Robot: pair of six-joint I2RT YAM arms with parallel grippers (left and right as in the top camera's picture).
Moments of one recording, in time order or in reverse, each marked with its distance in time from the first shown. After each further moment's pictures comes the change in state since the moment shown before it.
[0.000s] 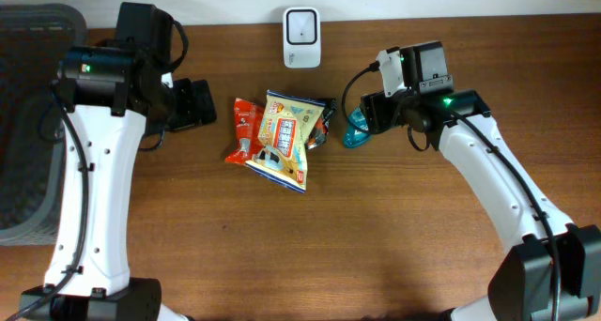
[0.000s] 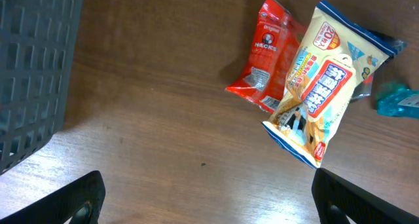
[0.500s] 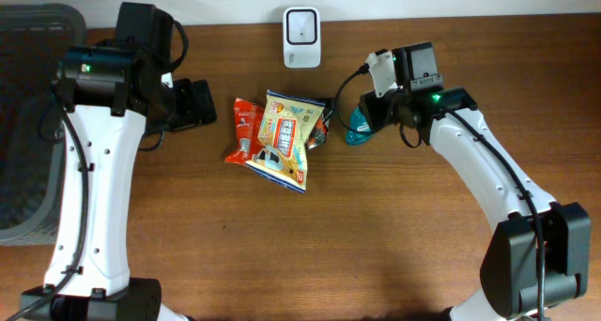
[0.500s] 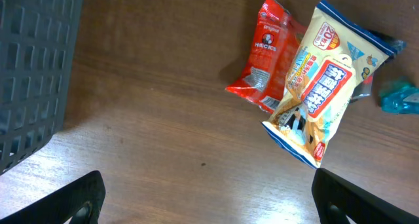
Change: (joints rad) left arm 0.000 0.000 0.000 0.000 0.000 0.000; right arm 0.000 0.080 0.000 0.071 -0.083 -0.044
